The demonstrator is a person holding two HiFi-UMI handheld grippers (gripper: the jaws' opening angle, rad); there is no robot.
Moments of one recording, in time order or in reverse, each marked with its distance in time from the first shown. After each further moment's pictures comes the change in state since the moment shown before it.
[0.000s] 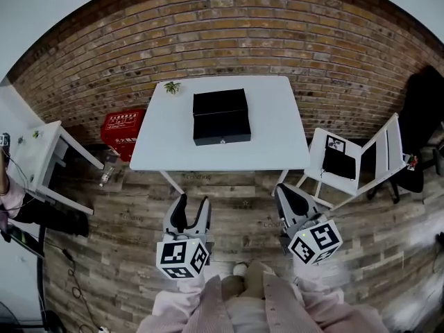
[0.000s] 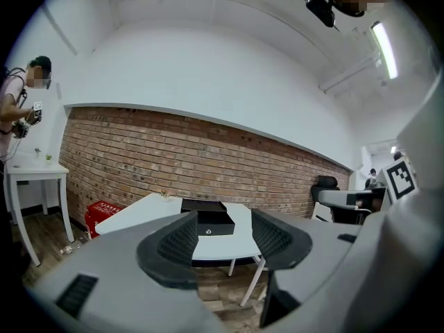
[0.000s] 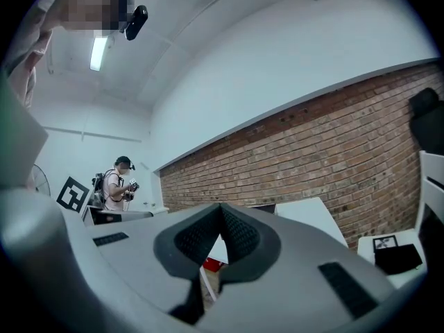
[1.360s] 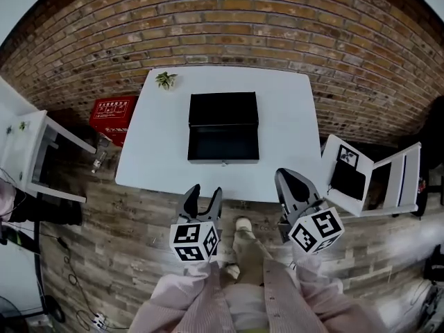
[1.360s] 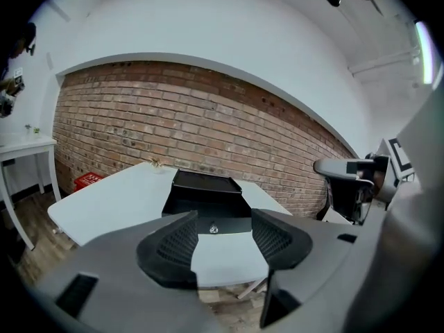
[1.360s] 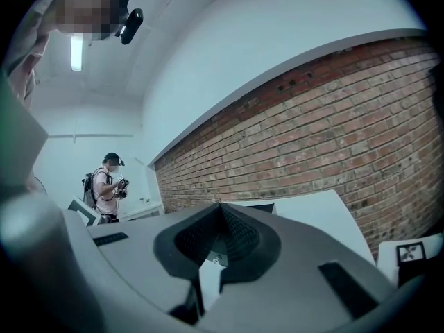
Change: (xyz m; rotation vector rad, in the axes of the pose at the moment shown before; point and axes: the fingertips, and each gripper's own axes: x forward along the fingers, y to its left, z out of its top) left arm 0.207 0.039 -0.054 -0.090 0.231 0.030; right arm 0.185 -0.115 -0.010 0.055 0.110 0.046
